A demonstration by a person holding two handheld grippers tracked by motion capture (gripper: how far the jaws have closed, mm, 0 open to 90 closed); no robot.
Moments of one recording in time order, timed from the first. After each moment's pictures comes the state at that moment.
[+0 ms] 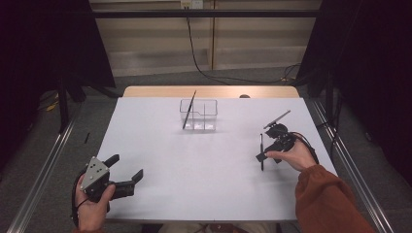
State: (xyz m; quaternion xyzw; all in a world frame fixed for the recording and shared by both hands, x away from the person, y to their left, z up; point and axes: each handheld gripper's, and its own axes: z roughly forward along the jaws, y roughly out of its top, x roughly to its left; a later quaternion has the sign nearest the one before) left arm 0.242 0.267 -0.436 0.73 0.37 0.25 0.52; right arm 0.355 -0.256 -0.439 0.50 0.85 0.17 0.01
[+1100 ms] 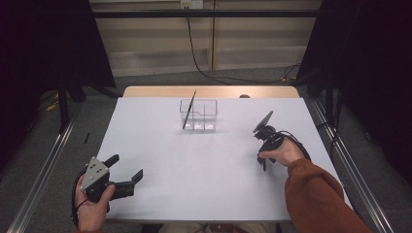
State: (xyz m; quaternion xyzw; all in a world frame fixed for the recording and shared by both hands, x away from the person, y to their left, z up) left arm 0.241 0.267 -0.436 0.73 0.37 0.26 0.52; right arm 0.368 -0.226 -0.450 0.51 0.86 0.04 0.01
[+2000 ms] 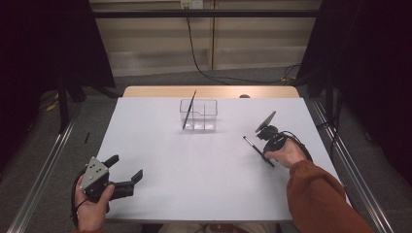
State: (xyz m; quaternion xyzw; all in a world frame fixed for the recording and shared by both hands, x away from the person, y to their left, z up) left arm 0.241 0.269 -0.437 0.73 0.38 0.25 0.52; right arm 0.365 -0.233 -0.449 0.51 0.86 0.06 0.02
